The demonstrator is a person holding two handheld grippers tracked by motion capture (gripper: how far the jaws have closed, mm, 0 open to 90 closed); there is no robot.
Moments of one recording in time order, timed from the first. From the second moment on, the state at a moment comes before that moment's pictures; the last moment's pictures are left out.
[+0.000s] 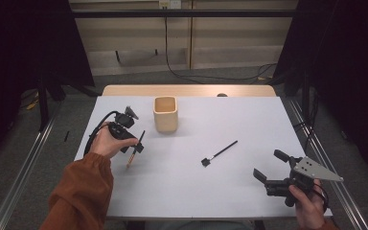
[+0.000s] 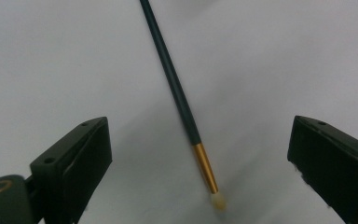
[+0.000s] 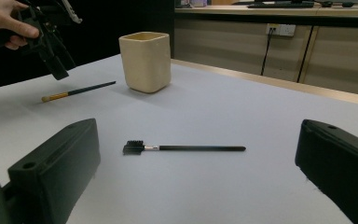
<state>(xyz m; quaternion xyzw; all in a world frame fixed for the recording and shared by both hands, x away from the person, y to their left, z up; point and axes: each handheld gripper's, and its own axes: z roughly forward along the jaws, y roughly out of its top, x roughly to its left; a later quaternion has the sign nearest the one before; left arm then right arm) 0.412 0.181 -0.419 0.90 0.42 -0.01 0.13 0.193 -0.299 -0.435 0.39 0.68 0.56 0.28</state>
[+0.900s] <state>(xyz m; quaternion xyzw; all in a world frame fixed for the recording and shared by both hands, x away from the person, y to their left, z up) 0.409 0.174 -0.442 0.88 0.48 -0.03 0.07 0.194 -0.299 -0.435 0.39 0.68 0.55 0.28</state>
